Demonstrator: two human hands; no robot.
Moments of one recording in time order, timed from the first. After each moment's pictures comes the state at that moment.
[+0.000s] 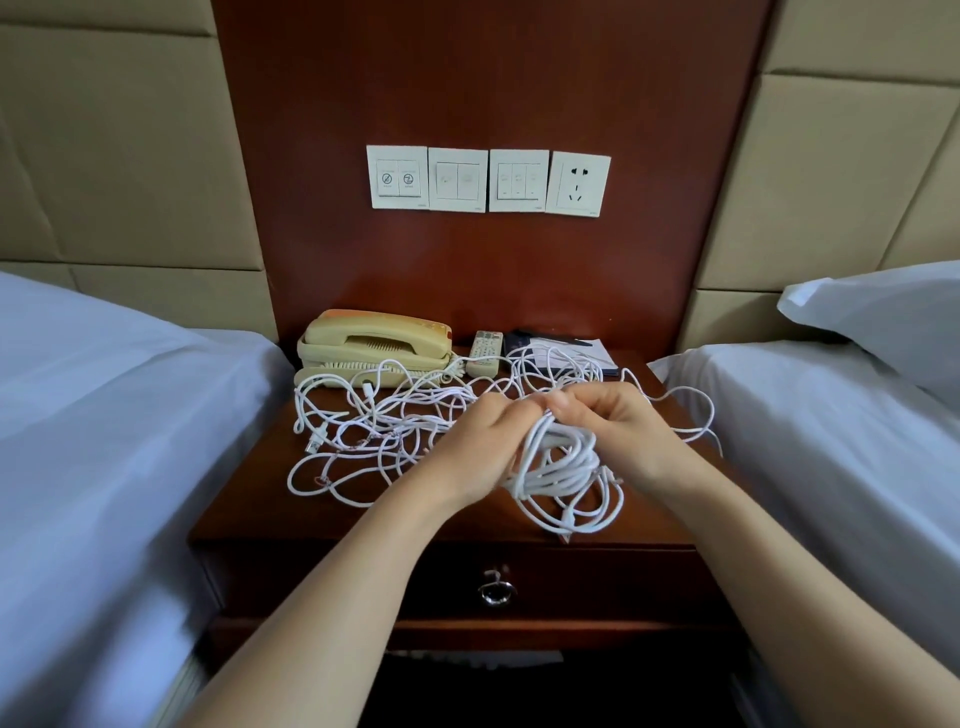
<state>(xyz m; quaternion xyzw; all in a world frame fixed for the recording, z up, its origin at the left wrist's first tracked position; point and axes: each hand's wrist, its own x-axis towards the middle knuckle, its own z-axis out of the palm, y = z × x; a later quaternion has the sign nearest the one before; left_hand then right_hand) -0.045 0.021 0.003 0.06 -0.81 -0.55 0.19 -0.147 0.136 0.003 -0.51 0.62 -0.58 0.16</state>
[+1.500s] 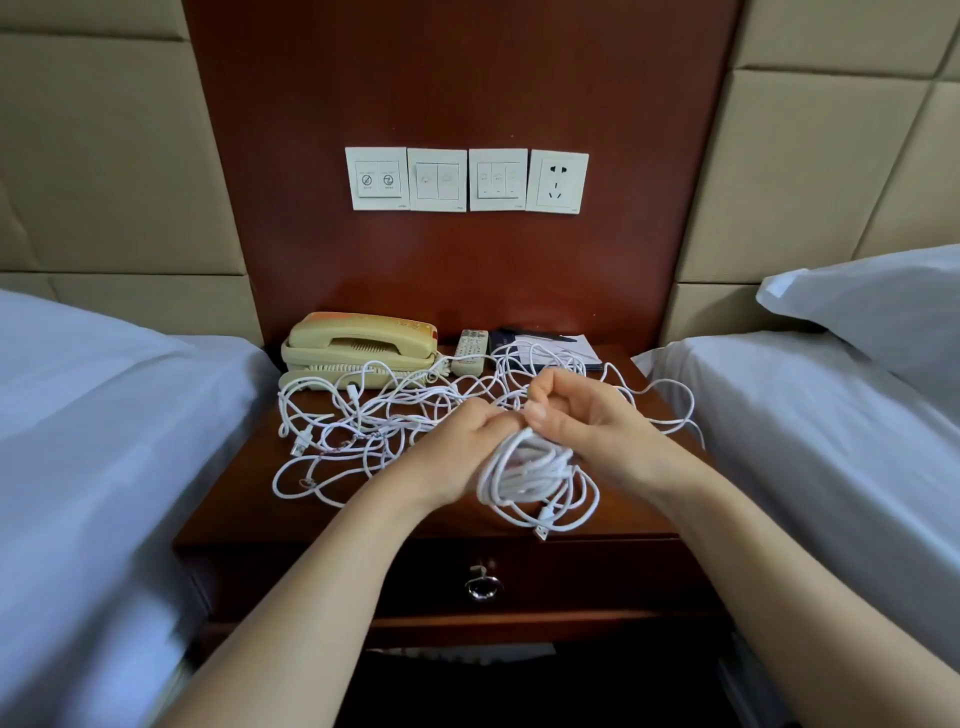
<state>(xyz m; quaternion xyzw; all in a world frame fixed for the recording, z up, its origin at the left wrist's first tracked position) -0.042 0.022 0.003 0.05 -0.80 -0.57 0.15 -0.139 0.146 0.005 -0.51 0.57 -0.59 0.25</state>
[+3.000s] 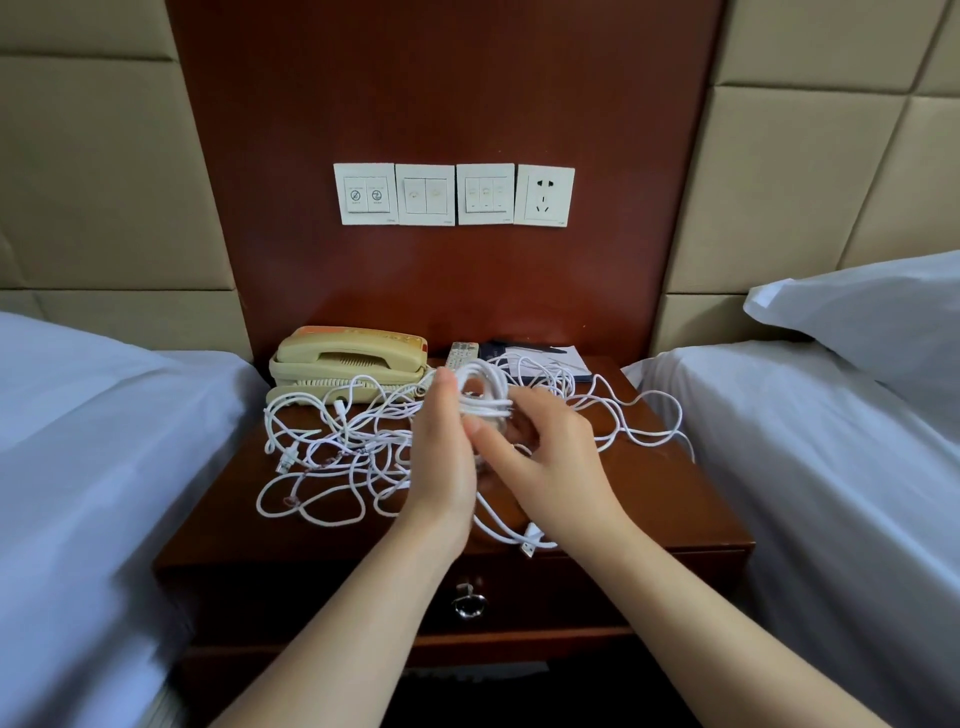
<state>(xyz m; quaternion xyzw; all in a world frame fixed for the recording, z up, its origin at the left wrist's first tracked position) -0.060 0.046 -0.002 0.17 -0.51 -0.77 0.33 -0.105 0.125 -0.004 -0.47 0.70 -0.52 -0.12</state>
